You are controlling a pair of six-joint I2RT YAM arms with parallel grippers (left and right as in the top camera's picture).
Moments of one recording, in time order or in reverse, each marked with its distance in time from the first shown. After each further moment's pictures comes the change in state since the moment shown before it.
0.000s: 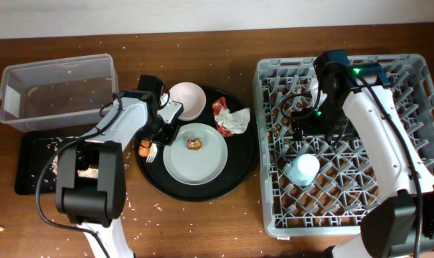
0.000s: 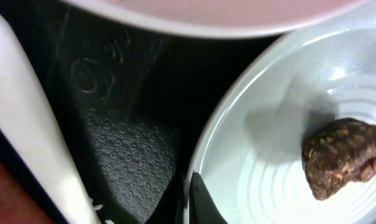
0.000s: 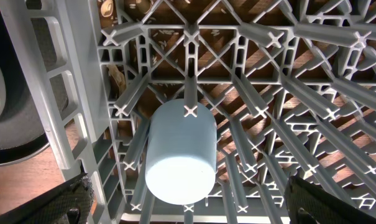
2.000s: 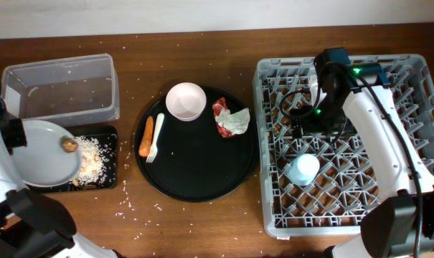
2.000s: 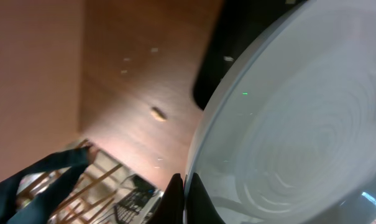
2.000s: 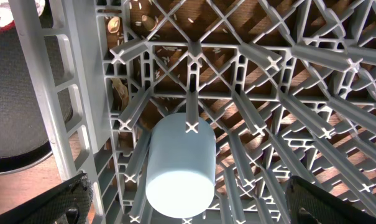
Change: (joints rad) left arm 0.703 -0.180 0.488 -0.598 -0.645 -0.065; right arm 0.000 0.000 0.000 0.043 0.000 -0.027
